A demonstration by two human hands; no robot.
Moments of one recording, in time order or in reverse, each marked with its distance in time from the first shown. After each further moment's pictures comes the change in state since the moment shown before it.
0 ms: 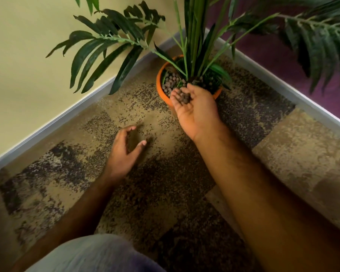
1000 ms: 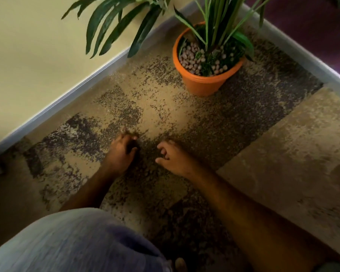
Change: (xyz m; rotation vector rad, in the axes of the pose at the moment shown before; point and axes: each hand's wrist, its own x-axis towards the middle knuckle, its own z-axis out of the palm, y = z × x) left_hand -0.057 -0.076 -0.026 0.489 -0.131 -0.064; right_hand -0.013 0.132 -0.155 -1.850 -0.474 0.079
